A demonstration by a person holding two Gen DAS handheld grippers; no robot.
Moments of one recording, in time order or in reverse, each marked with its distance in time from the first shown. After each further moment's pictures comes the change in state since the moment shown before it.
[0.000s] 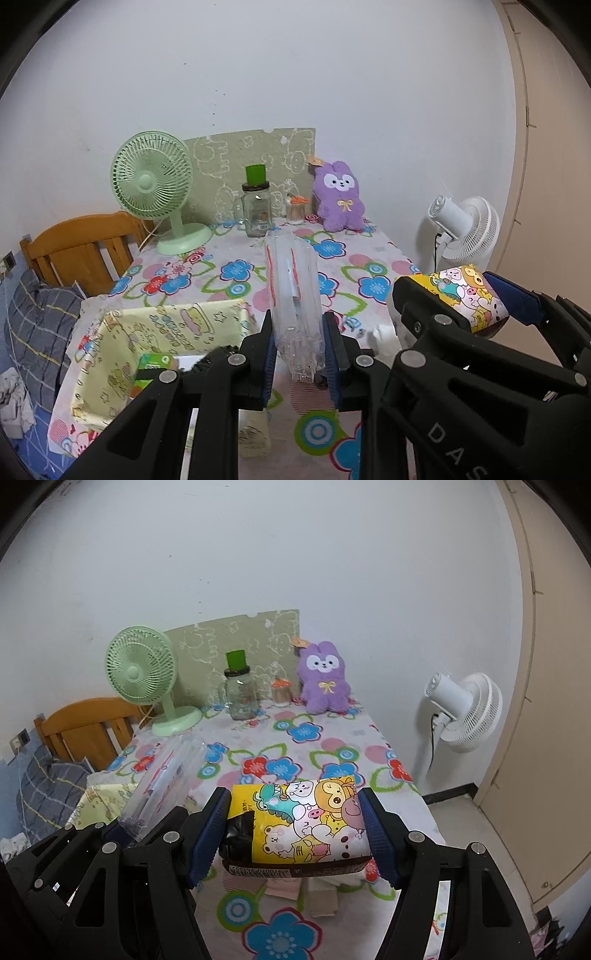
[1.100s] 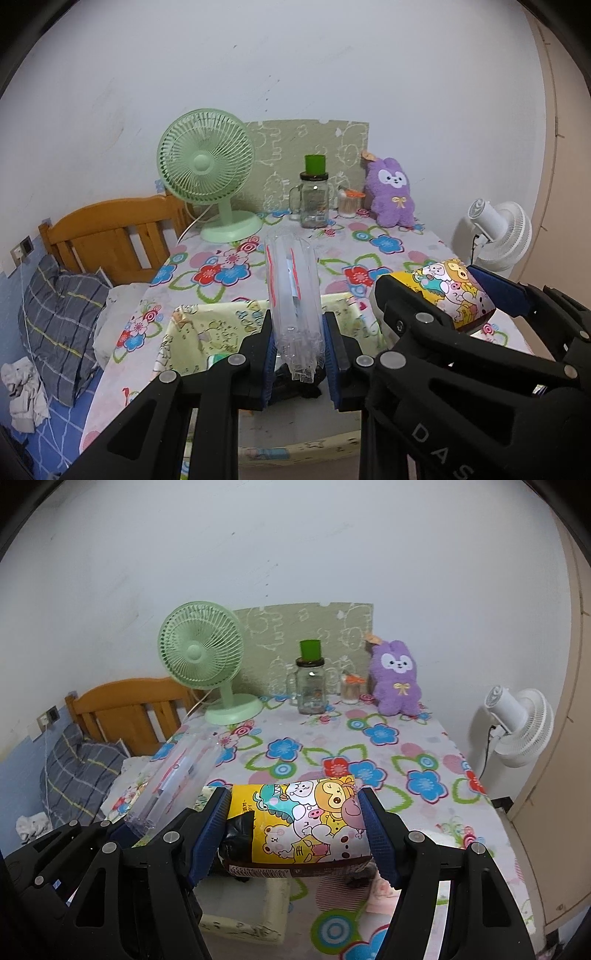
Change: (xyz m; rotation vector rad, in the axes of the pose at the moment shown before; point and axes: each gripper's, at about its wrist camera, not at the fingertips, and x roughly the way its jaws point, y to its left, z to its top) left arm 0.011 0.100 -0.005 -0.046 0.038 0.078; right arm 0.034 0.103 0.006 -0.082 0.038 0.138
